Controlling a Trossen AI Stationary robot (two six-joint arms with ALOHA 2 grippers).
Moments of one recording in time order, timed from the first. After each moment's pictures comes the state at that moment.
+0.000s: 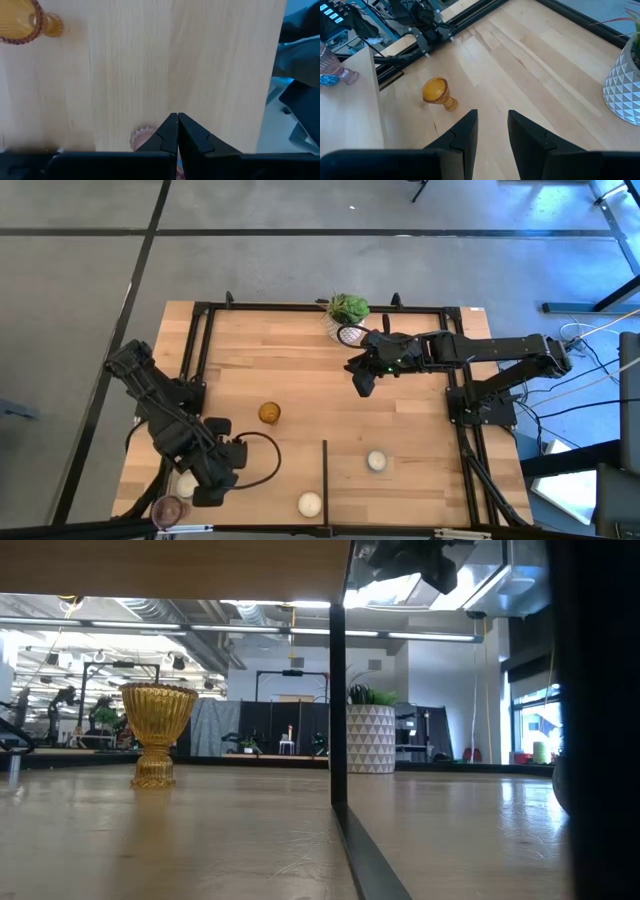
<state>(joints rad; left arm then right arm) -0.79 1.57 1.64 -1.42 0.00 -0.90 0.06 1.35 1.25 -0.55 0.22 0.59</state>
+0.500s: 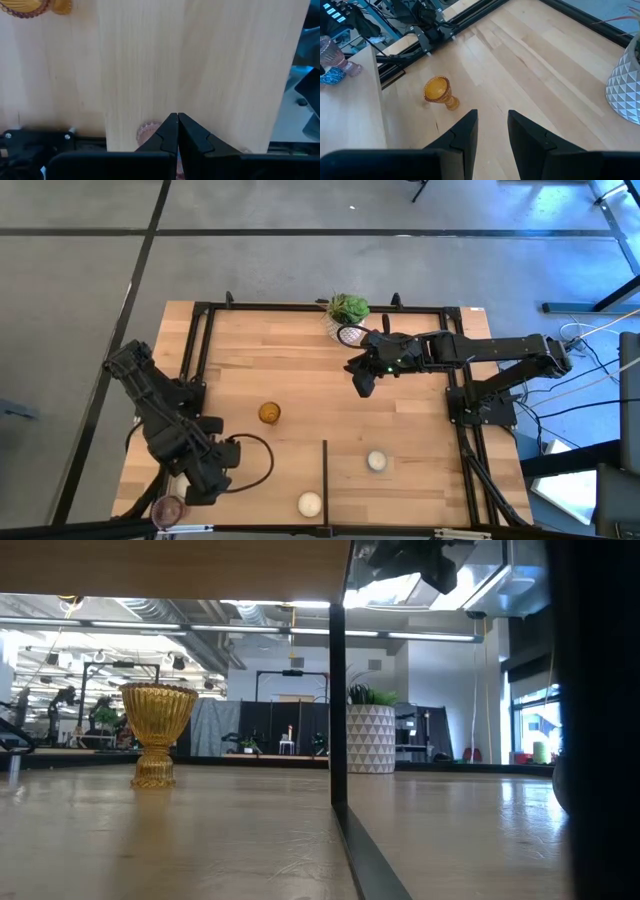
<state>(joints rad) -0.83 1.57 1.64 -1.50 0.00 -0.93 0.06 1.35 1.25 -0.55 0.21 0.59</state>
